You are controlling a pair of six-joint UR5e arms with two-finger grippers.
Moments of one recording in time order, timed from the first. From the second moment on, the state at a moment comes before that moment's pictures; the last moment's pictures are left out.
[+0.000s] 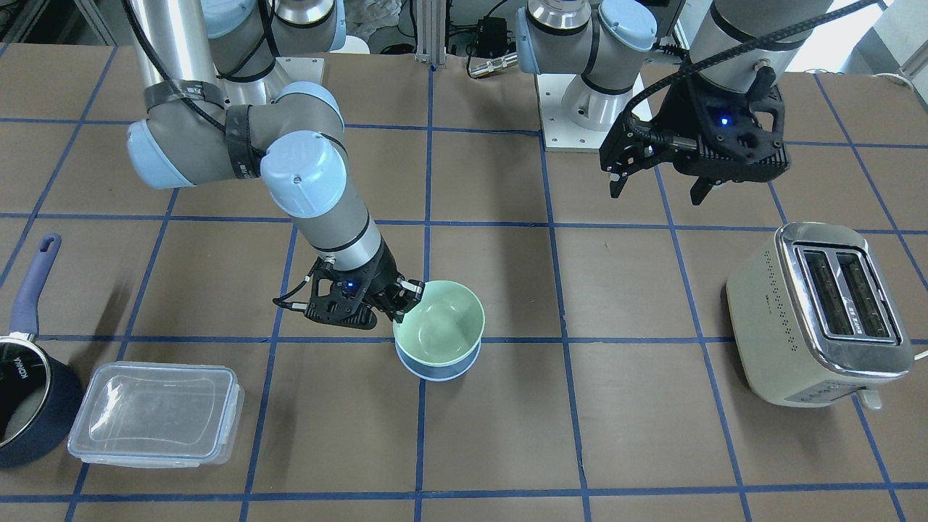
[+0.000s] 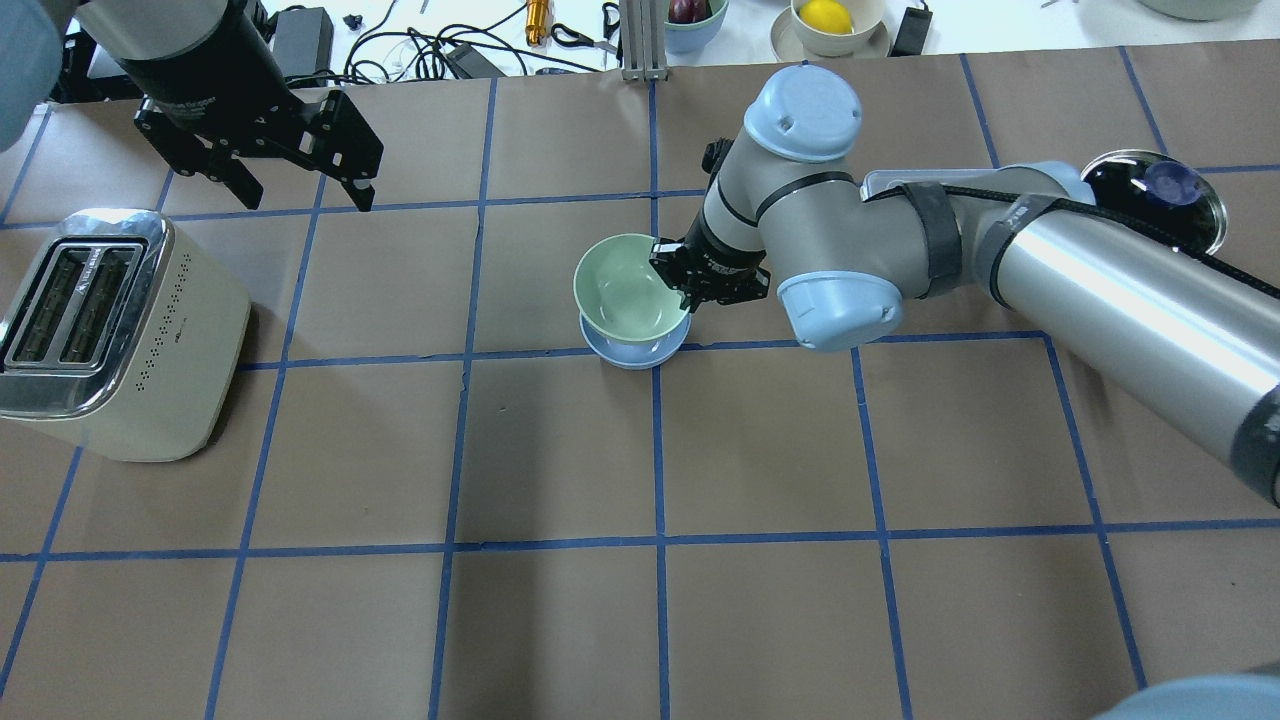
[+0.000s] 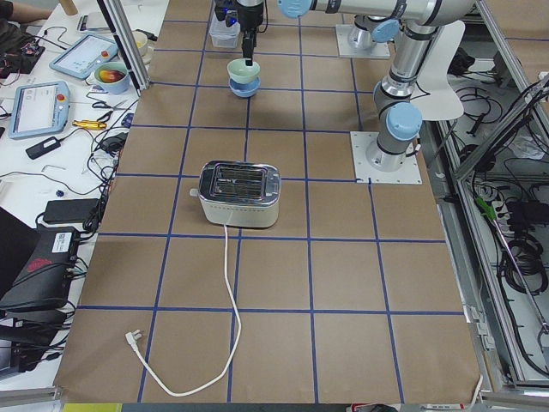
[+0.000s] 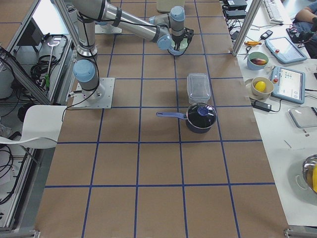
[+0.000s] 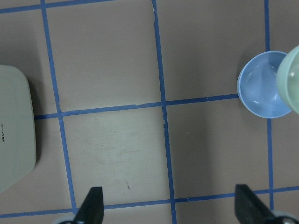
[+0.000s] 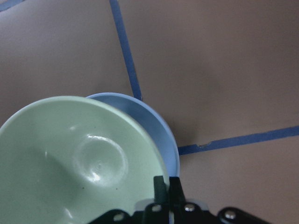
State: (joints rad) left arm -1.54 -1.62 -1.45 -1.62 1.57 0.11; right arm 1.82 -1.20 1.76 -2.27 -1.36 0.50
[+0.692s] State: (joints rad) left arm -1.54 -1.60 -1.48 -1.62 1.57 0.11; right arm 1.75 -1.24 1.58 -2.00 -1.41 0.39
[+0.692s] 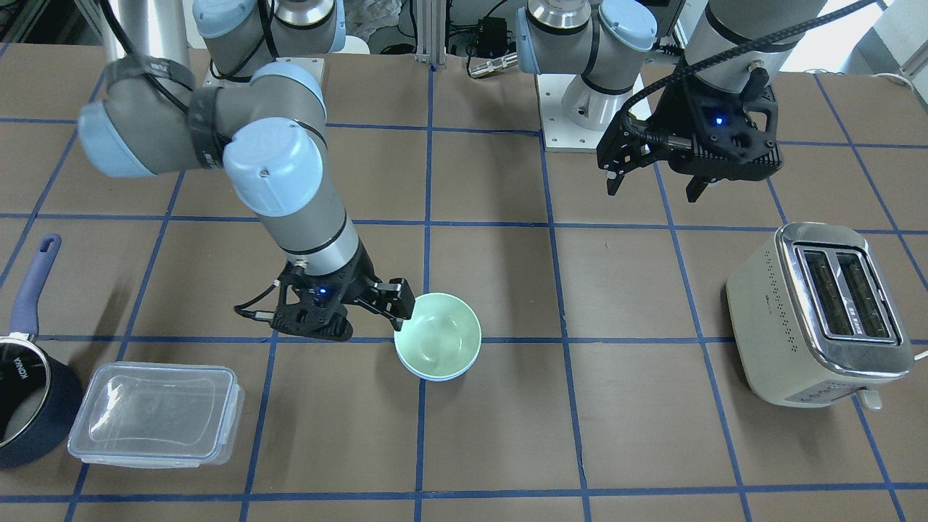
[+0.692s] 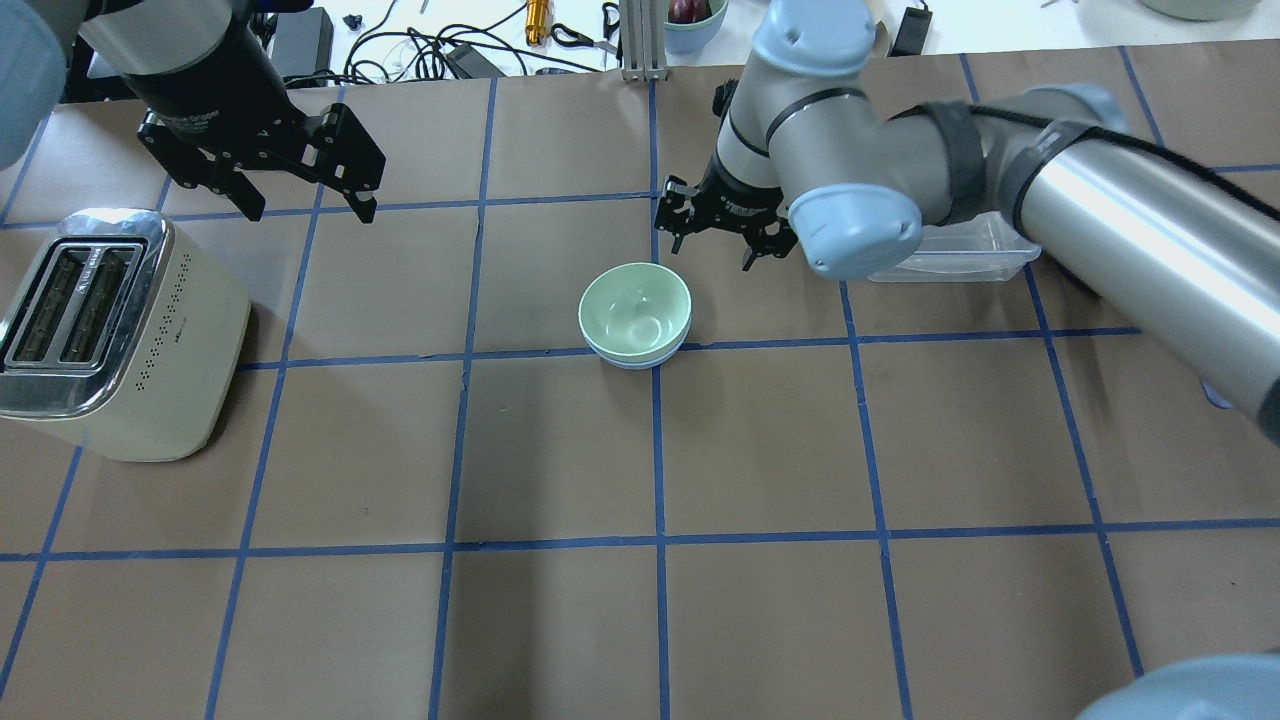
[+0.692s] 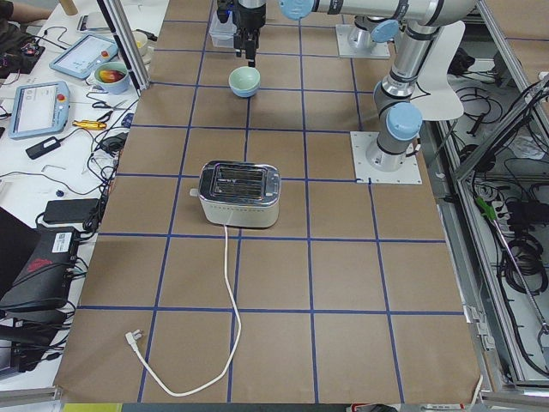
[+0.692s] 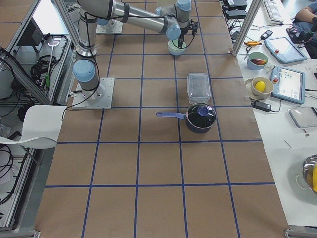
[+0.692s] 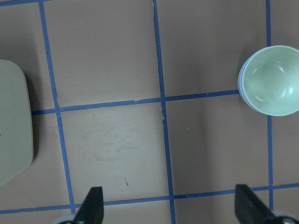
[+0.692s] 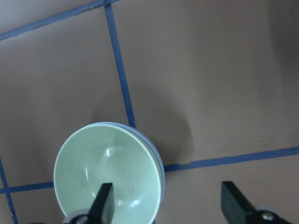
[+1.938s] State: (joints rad) left arm -1.54 -1.60 -1.48 -1.57 1.57 0.12; right arm 1.54 -1.52 1.38 -1.39 -1.54 0.02
